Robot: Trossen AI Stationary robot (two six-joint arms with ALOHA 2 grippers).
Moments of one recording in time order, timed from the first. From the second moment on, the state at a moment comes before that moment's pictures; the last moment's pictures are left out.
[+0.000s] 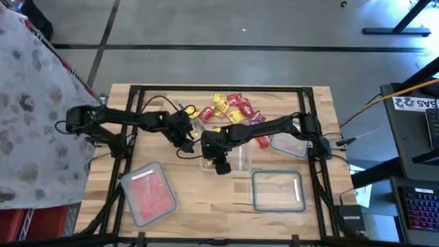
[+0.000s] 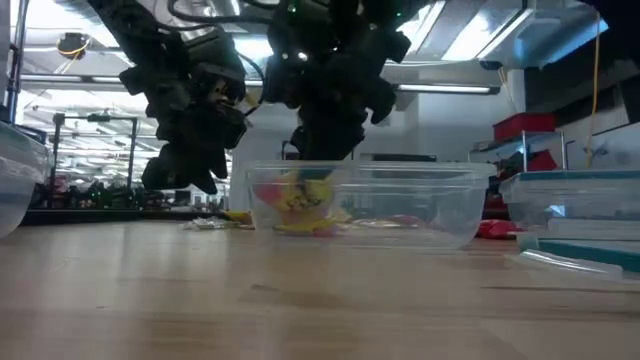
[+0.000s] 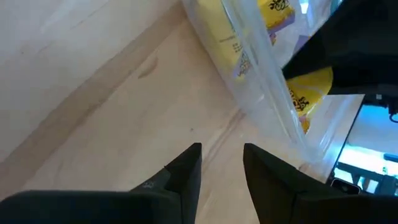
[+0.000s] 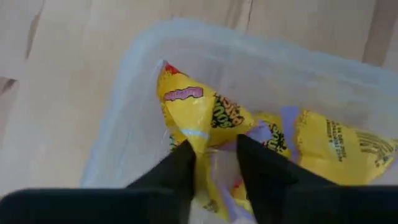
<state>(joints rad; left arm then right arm) 0.27 1.41 0.67 -0.25 0.45 -0.72 0.02 2.11 1.62 -0.67 -0.24 -0.16</state>
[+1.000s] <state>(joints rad) 0.27 1.41 0.67 -0.25 0.44 -0.74 -0.02 2.04 1.64 -0.98 -0.33 -0.22</state>
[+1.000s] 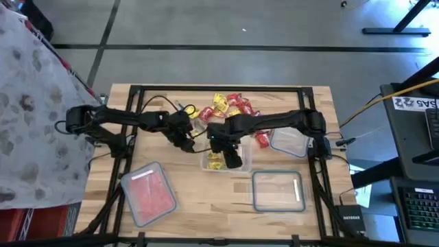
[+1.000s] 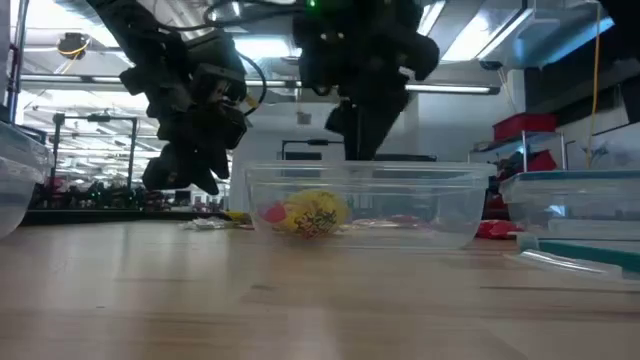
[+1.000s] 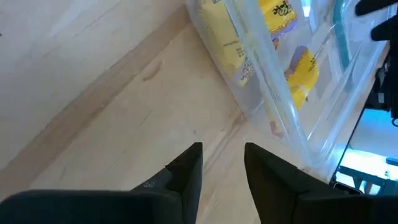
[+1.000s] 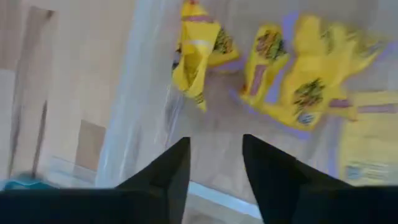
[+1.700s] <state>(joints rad) 0.20 1.41 0.67 -0.25 0.42 -0.76 -0.03 2.06 1.51 -0.69 -0.42 0.04</state>
